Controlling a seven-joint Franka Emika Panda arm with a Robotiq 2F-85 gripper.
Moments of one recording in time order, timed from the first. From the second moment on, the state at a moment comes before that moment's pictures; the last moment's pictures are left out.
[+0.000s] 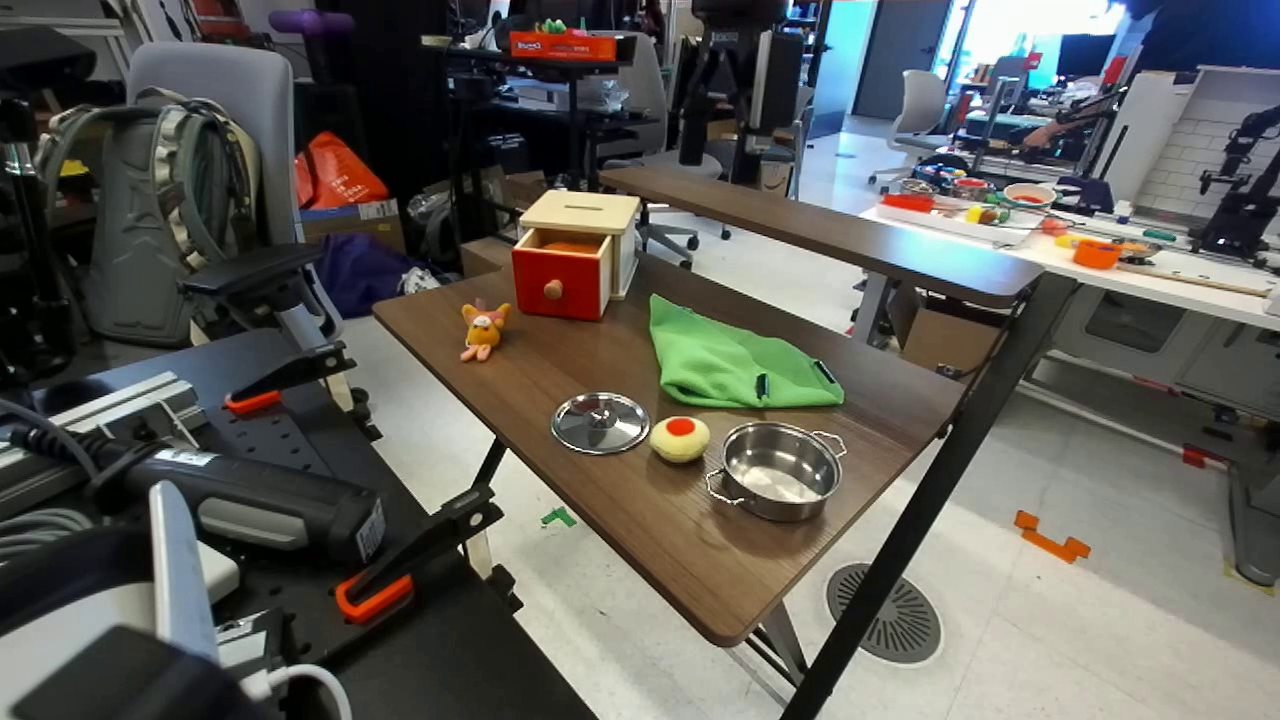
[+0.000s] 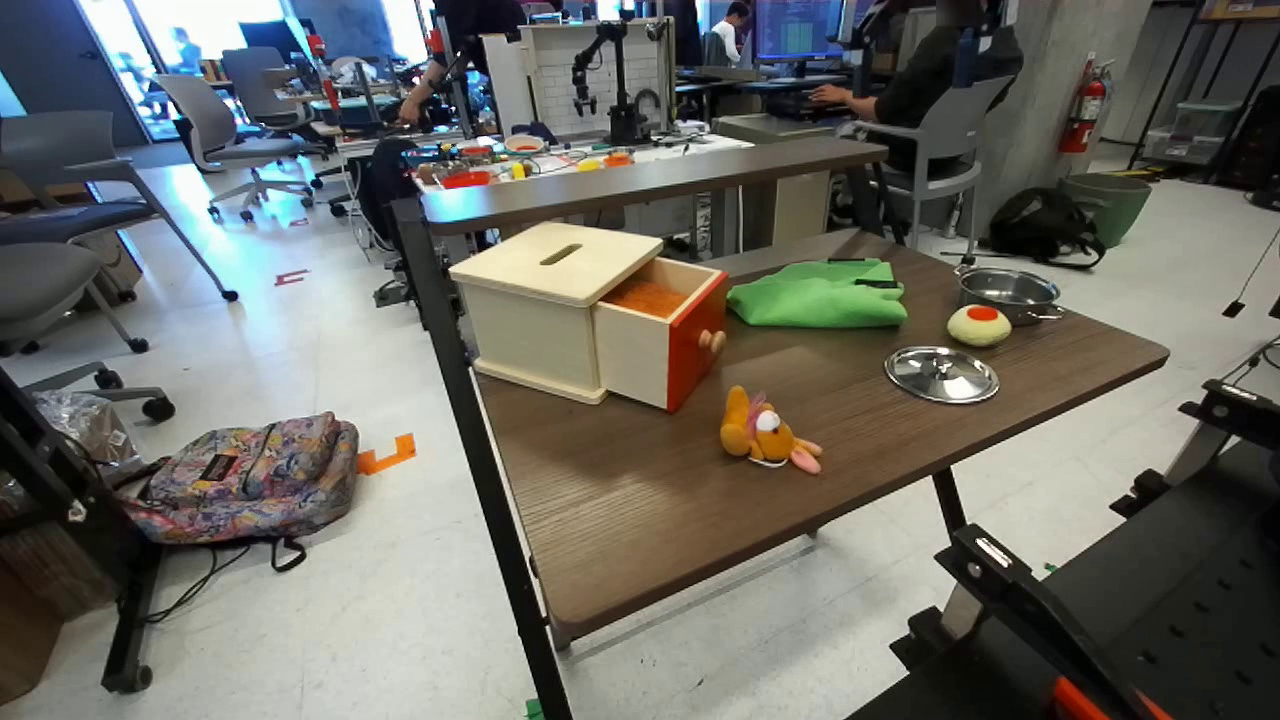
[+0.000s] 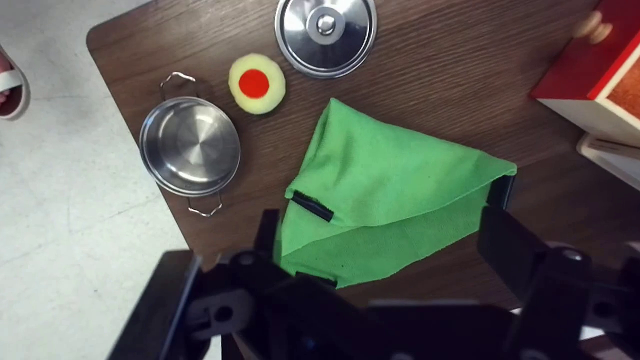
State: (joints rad) arm -0.06 0.45 -0.05 -1.72 -0.03 2.09 0.27
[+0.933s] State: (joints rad) arm -0.06 0.86 -0.11 -1.37 -0.10 2.11 0.18
